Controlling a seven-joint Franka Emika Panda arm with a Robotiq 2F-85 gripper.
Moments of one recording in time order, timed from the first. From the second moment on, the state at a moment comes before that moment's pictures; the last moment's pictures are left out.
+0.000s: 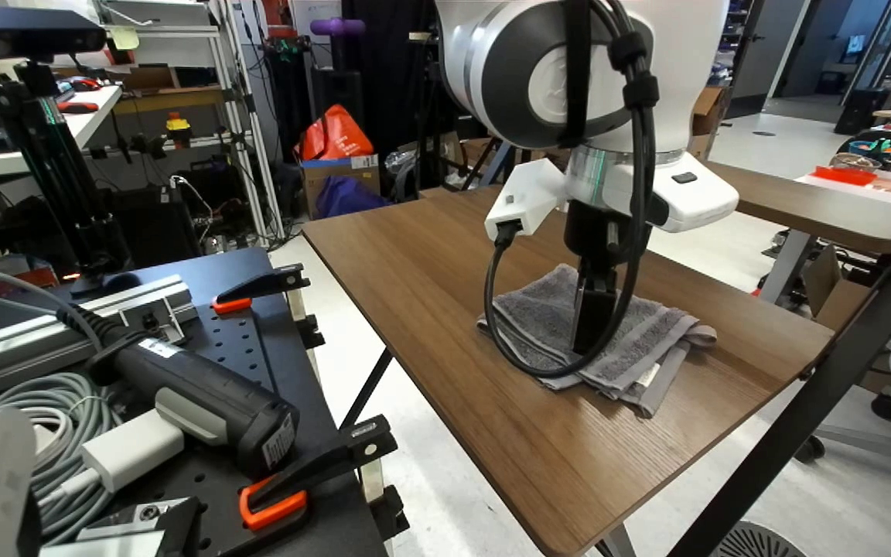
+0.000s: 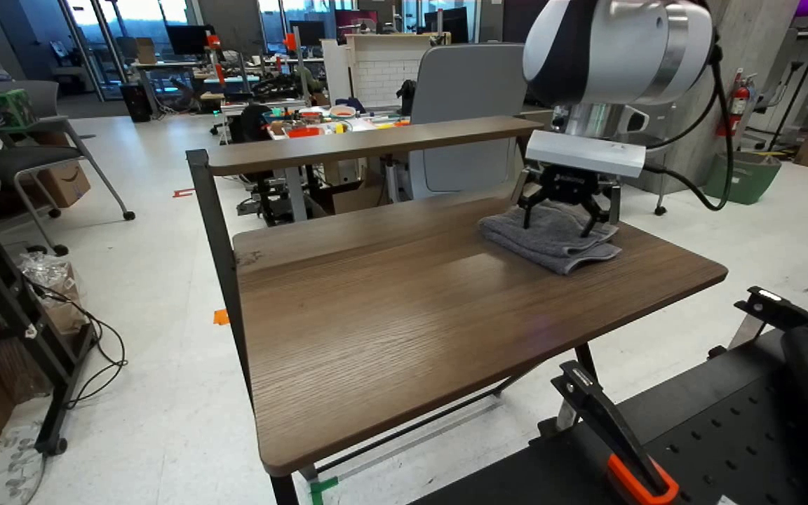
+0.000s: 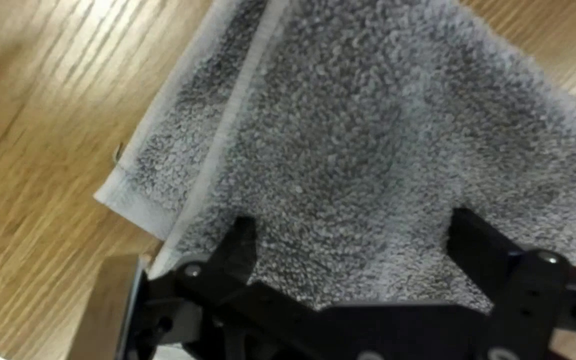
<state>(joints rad) 0.01 0.73 -0.11 -1.93 0.22 2.71 0.51</state>
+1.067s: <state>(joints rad) 0.31 0.81 -0.04 -1.82 0.20 2.70 0.51</state>
